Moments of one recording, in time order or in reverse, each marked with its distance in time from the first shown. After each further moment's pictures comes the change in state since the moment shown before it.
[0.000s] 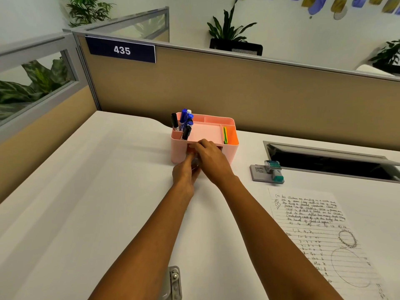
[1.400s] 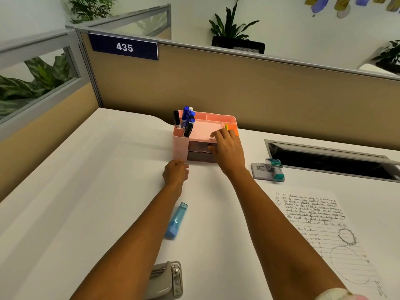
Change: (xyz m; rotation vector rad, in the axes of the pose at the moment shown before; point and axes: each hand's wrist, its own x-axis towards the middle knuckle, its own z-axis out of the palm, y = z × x) left_hand 0.019 0.001 -0.028 0.509 0.218 0.158; right_hand 0.003 0.034 -0.005 -0.139 0.192 0.137
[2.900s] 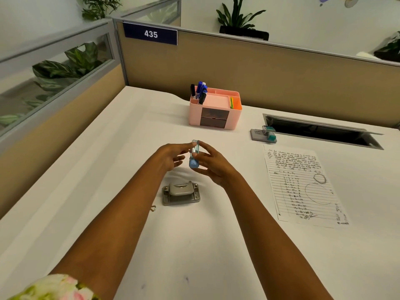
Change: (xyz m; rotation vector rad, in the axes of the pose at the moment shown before) left_hand -0.137 0.004 -0.118 0.159 -0.341 -0.178; right_hand -0.165 -0.117 -0.077 1.470 -0.588 0.713
